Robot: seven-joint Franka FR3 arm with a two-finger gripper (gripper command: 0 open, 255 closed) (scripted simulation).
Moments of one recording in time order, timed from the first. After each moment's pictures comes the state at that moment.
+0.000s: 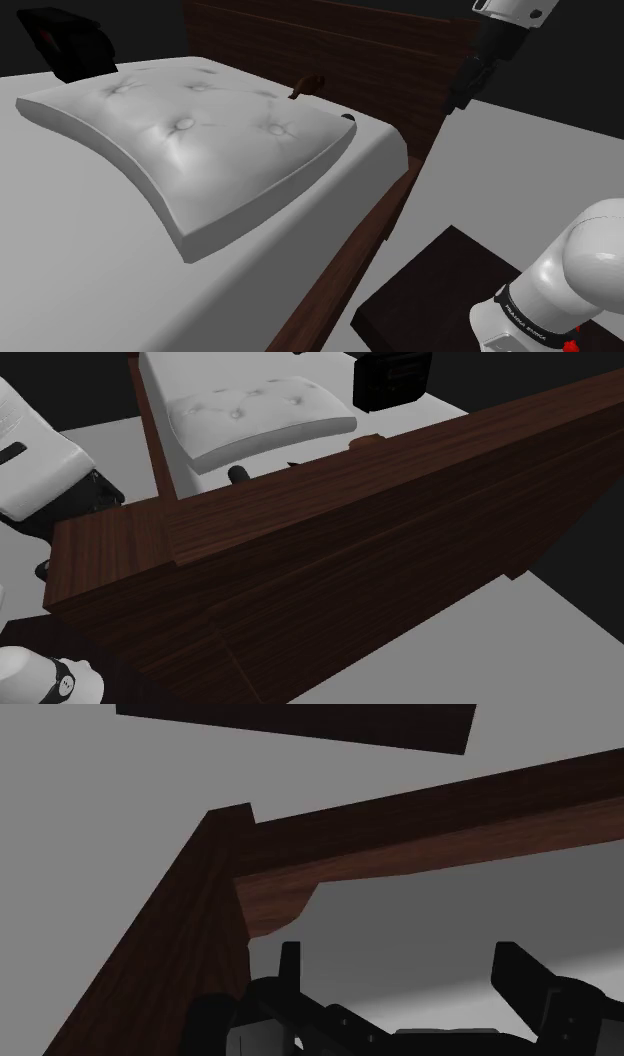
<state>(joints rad) 0.00 -0.80 -0.02 -2.36 0.09 1.67 -0.11</state>
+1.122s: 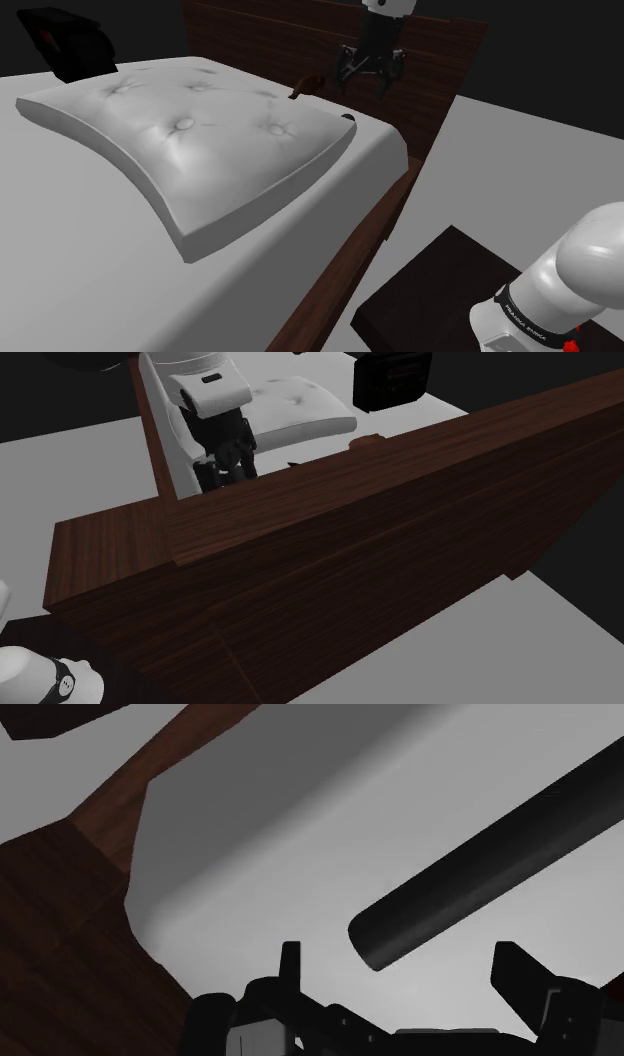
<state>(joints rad) -0.11 -0.29 0.37 -1.97 0.04 1.80 0.62</state>
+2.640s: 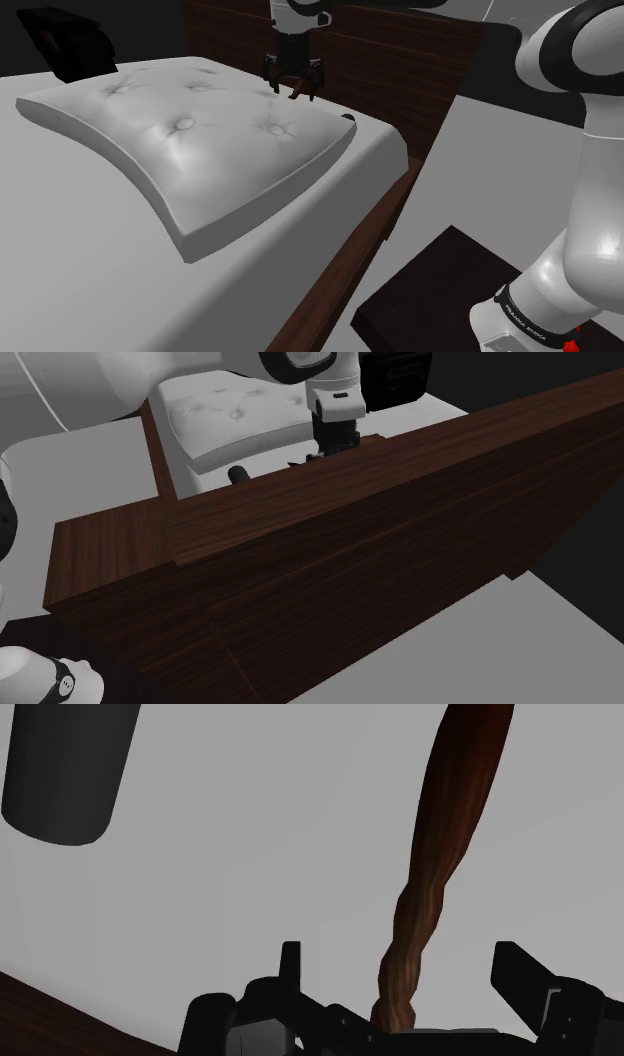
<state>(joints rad) 0.02 0.46 0.45 -1.21 -0.36 1.61 1.28</state>
